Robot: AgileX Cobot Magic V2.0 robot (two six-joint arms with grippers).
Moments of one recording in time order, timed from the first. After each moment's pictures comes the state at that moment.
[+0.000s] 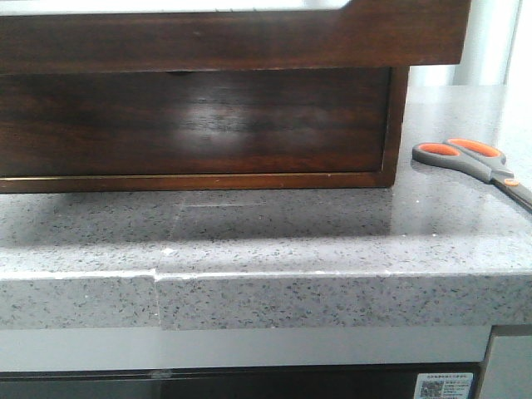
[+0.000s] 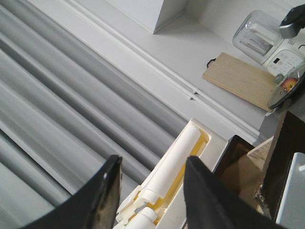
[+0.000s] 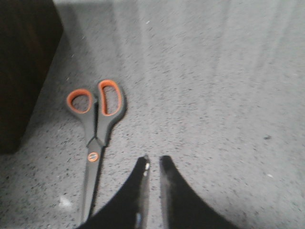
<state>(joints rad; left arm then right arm) -0.50 0.48 -0.39 0.82 -0.60 0.11 0.01 0.72 -0.60 -0.10 0.48 0.12</state>
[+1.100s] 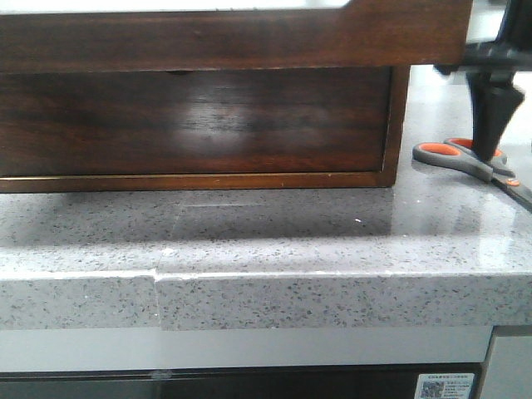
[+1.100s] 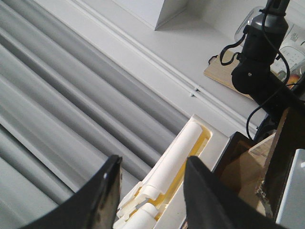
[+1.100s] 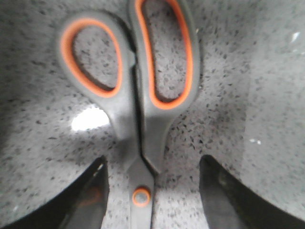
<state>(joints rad) -0.50 0.47 -0.39 0.82 -0.59 0.11 0.12 1.64 -1.28 0.02 1.03 0.10</state>
